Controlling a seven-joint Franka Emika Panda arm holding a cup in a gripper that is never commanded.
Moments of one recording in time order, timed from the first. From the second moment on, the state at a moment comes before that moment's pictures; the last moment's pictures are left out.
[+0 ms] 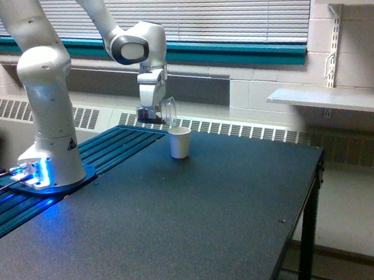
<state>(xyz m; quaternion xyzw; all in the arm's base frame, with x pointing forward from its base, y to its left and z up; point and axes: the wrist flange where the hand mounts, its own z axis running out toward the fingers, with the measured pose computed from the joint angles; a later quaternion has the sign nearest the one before) 0.176 0.287 0.251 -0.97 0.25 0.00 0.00</state>
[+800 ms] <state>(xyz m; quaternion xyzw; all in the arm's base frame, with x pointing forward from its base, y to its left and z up) 0.189 0.289 0.247 -0.97 0.22 0.04 -0.01</state>
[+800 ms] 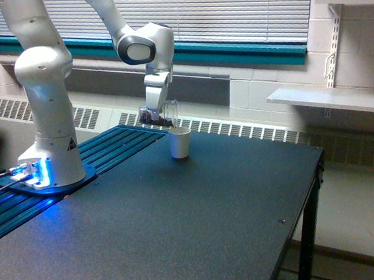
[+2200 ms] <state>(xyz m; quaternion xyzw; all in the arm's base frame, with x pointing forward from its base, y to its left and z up) 0.190 0.272 0.258 -0.98 0.20 0.08 -0.04</state>
